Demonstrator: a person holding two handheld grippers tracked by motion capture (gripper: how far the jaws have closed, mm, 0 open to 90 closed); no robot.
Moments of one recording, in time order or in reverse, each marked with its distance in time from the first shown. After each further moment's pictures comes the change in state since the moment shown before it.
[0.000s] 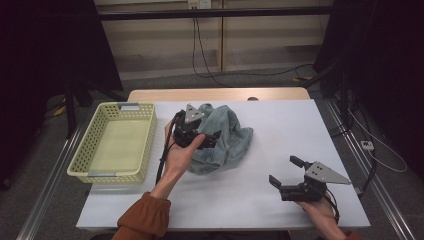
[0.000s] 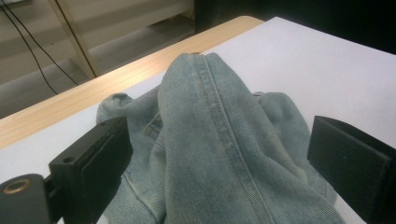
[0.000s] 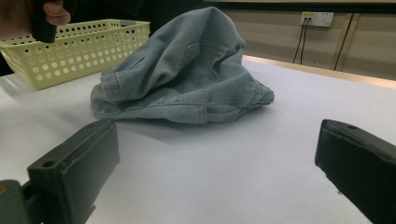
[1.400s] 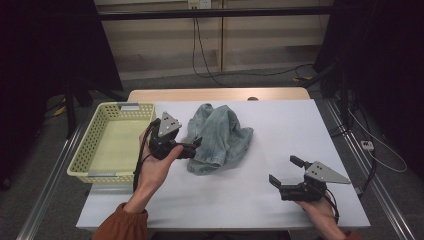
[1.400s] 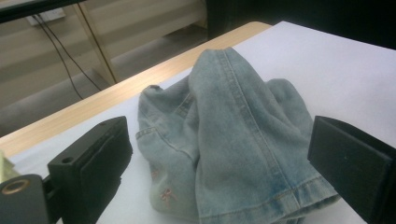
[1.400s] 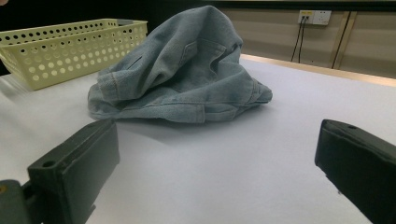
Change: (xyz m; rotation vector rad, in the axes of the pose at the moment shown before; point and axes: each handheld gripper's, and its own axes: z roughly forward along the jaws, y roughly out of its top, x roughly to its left) left arm 0.007 -0.015 -0.068 -0.037 0.067 0.046; right arm 0.000 0.000 0.001 0.004 -0.009 0.002
